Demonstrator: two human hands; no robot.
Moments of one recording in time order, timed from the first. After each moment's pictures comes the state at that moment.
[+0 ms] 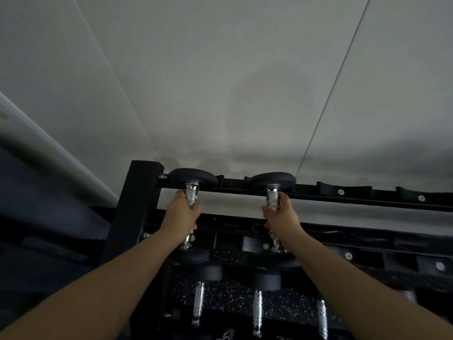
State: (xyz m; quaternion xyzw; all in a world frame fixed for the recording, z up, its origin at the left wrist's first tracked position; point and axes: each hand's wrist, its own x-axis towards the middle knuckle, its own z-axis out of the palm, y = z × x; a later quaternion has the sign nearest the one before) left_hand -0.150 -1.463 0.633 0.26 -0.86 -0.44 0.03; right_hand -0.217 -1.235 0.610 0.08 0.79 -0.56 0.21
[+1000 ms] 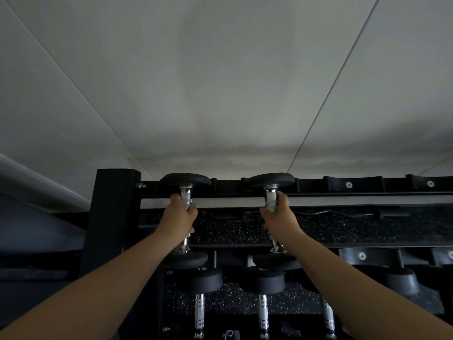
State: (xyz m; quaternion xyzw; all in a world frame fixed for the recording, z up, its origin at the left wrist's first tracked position) left_hand -0.218 -1.501 0.569 0.25 -0.84 -0.47 -0.09; right_hand -0.256 -1.260 0.567 0.13 0.81 -0.52 0.23
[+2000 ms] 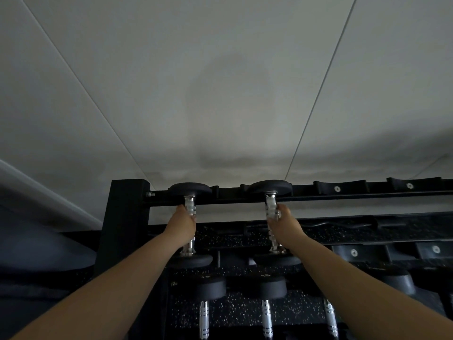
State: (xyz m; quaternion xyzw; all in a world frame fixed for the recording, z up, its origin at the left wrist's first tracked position) left_hand -0.199 -1.496 0.603 0.26 -0.88 -0.38 -0.15; right_hand -0.233 -1.247 0.592 0.12 0.86 -0.44 0.24
